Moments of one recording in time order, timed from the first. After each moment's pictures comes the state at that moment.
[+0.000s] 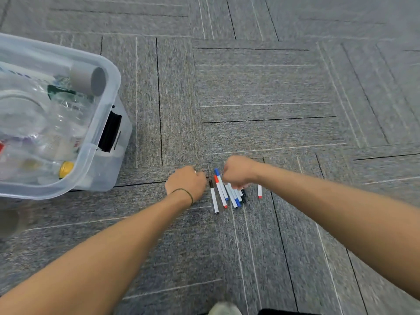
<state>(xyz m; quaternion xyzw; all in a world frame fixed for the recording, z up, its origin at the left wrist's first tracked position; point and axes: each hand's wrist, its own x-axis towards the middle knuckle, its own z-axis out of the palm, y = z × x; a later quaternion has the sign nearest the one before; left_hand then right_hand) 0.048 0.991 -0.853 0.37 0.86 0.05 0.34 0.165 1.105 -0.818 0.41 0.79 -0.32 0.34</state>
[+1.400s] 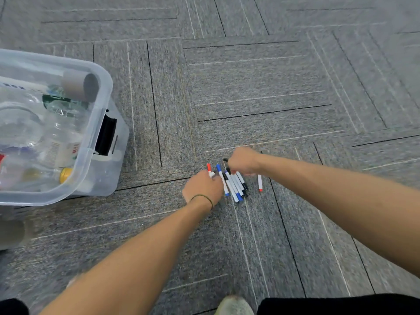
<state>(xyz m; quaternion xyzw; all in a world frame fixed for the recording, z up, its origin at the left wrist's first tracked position) 0.096 0.991 -0.860 0.33 0.86 0.11 0.37 0.176 1.108 -0.804 0.50 0.74 -0.36 0.27</state>
